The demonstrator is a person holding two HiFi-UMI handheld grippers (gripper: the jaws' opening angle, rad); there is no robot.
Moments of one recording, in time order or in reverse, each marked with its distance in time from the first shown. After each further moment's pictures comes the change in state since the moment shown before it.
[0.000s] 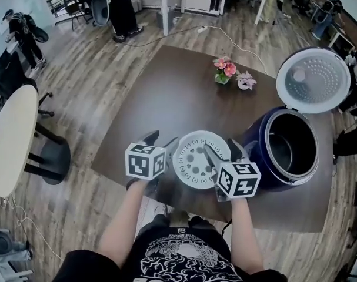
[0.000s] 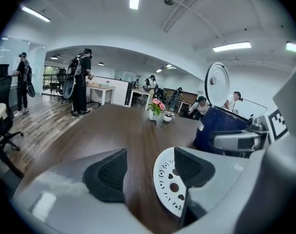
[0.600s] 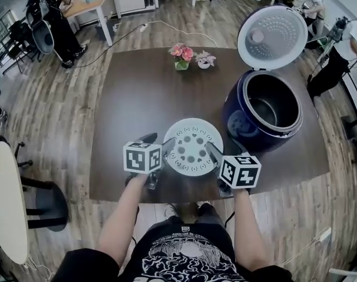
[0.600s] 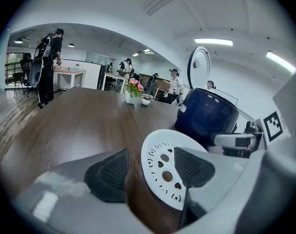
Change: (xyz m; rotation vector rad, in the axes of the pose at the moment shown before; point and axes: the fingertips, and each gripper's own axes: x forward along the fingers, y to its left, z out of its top) left arm 0.031 -0.027 -0.036 0.112 0.194 -0.320; right arm -0.062 -0.021 -0.060 0.226 -0.008 -0.358
